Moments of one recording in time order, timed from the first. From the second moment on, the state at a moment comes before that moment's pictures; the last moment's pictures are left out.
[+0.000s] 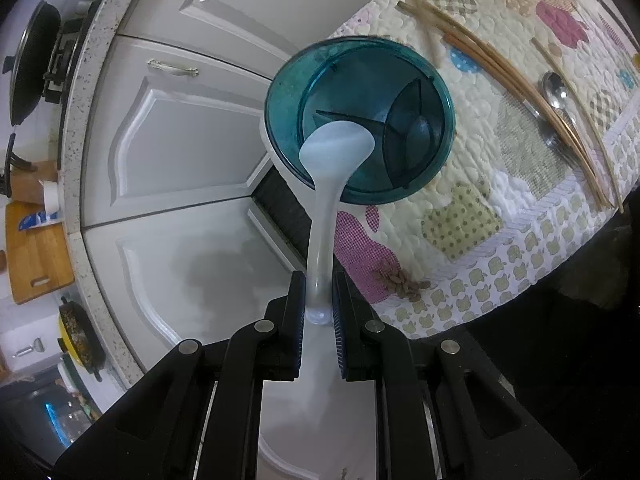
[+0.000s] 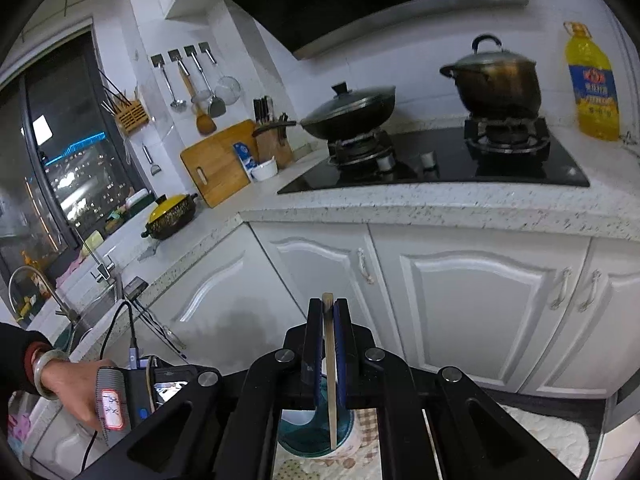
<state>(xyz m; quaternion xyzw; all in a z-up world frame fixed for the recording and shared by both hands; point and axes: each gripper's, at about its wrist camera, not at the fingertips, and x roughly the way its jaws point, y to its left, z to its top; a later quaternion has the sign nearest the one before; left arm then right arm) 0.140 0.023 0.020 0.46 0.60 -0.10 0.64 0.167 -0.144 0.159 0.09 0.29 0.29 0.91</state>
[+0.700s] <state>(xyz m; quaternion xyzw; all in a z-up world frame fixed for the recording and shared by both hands) 0.144 0.022 0.014 0.50 0.62 -0.08 0.60 0.216 -0.112 0.062 0.09 0.38 0.27 0.88</state>
